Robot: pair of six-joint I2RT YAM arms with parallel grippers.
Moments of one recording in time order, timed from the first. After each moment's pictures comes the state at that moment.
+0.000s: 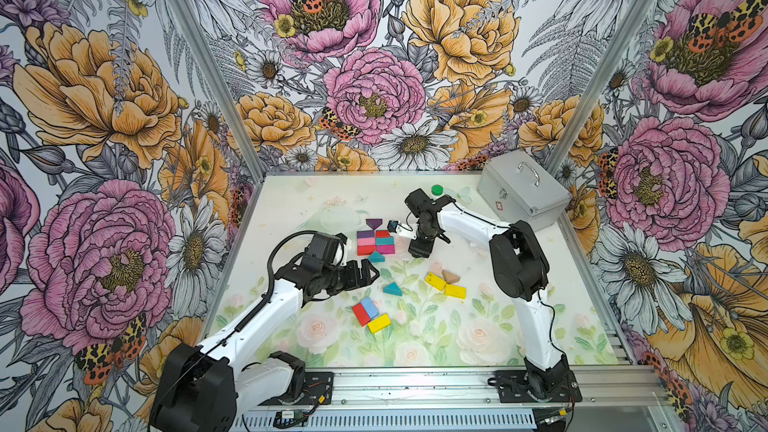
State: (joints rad) left arm -0.41 1.13 0.70 -0.55 0.38 -0.60; right arm 0.57 2.21 1.77 -0.90 -0.08 -0.69
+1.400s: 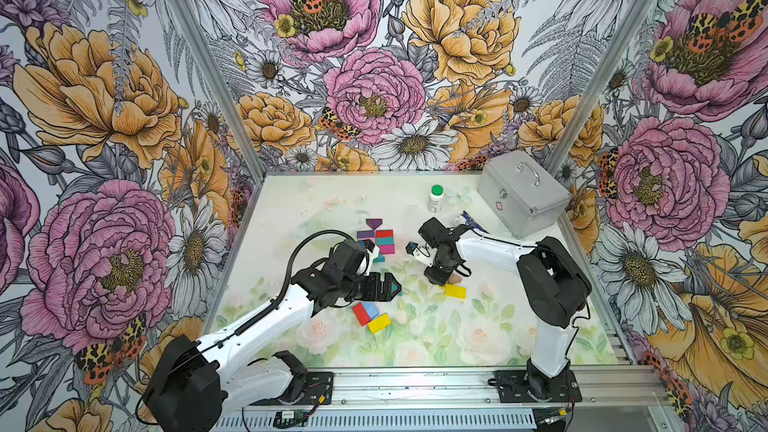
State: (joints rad) left arm -0.67 1.13 0.73 -0.53 0.30 -0.62; right arm 0.63 1.89 1.23 -0.77 -0.05 -0.34
